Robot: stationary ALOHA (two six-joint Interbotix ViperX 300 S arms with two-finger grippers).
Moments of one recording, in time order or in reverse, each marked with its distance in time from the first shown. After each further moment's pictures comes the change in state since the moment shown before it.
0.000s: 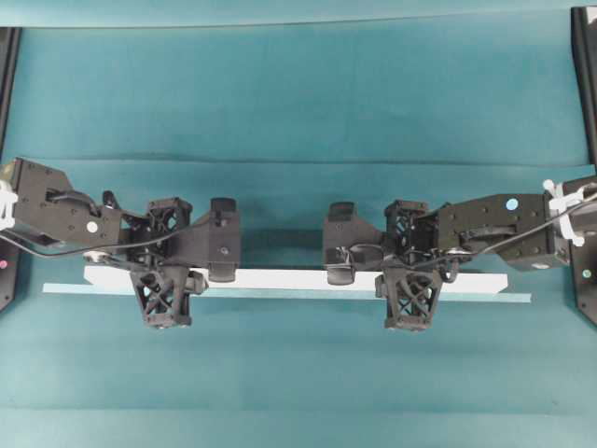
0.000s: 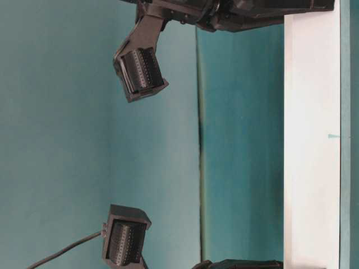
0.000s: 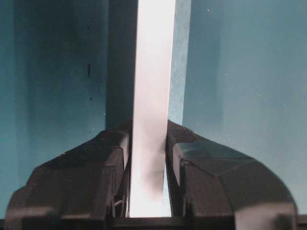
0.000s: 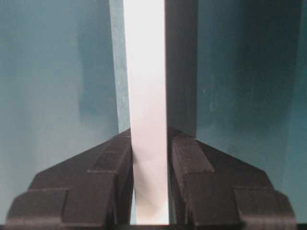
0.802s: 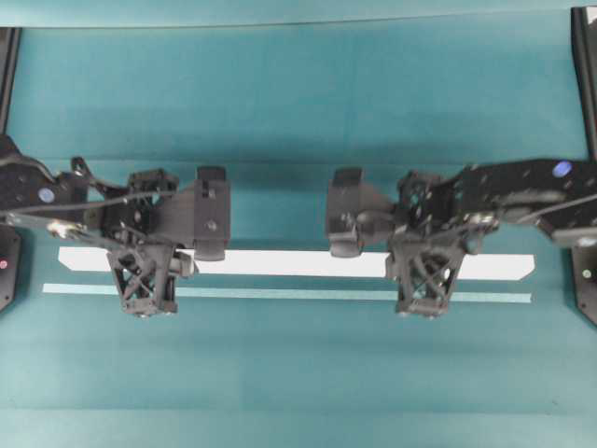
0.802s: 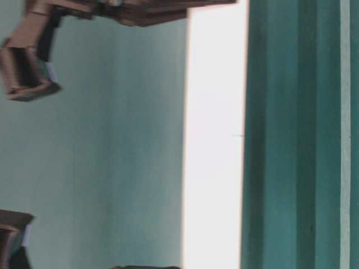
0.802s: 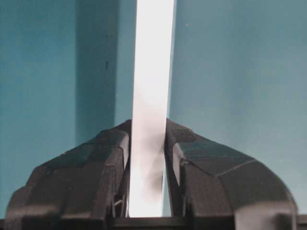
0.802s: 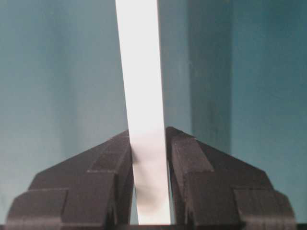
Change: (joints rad) left arm 0.005 -0.209 -0.153 0.000 0.370 0.003; right arm -0.032 -0.190 -0.150 -0.005 0.351 0.020
